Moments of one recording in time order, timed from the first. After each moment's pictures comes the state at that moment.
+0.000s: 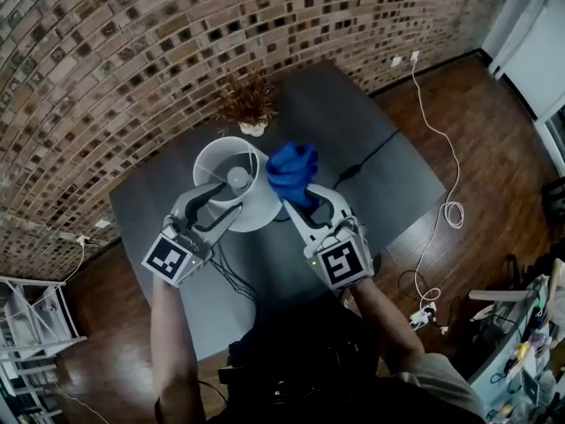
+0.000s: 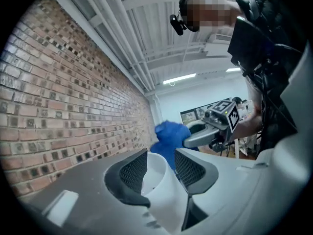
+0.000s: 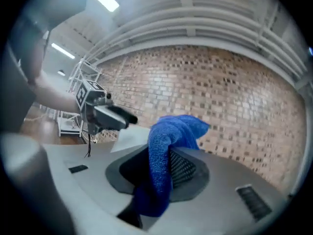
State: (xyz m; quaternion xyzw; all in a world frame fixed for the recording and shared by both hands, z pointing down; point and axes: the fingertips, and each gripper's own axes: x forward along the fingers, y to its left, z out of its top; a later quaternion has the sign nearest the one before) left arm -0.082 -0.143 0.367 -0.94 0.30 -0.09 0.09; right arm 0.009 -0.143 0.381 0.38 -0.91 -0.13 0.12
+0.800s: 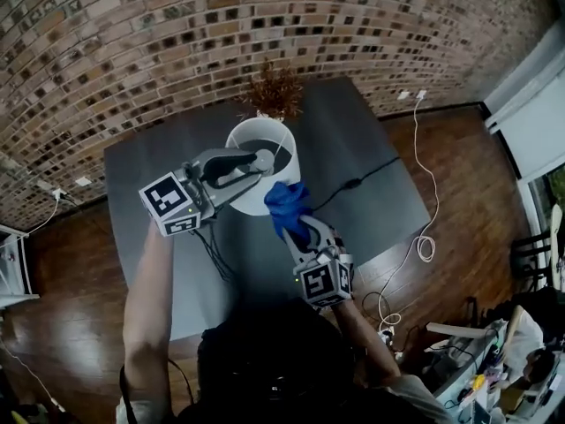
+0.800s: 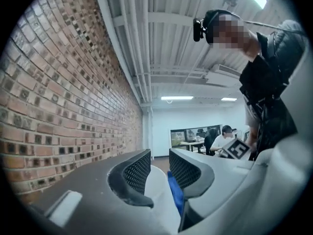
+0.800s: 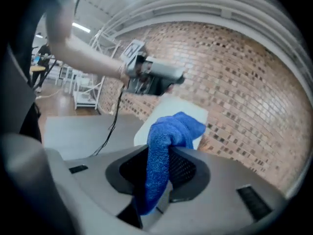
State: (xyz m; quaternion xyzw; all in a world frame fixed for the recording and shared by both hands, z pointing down) left arm -0.099 -0.142 0.341 -0.98 0.22 0.02 0.03; right arm -0.028 -0.081 0.471 0.34 -0.89 -0.16 0.27
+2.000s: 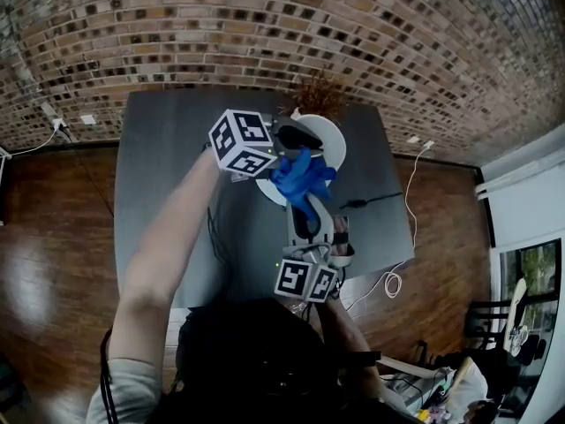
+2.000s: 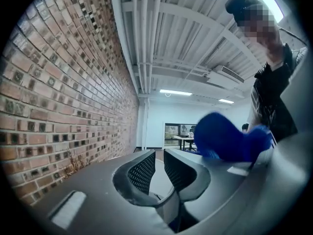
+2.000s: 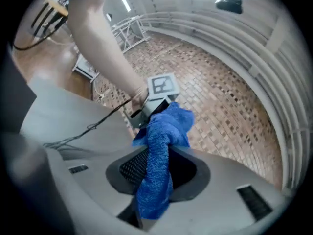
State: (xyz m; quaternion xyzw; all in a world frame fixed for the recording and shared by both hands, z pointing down) left arm -0.096 -0.170 0.351 -0.98 0.17 -0.02 -0.03; right arm -0.117 -0.075 0.395 0.36 -0.78 -0.41 0.30
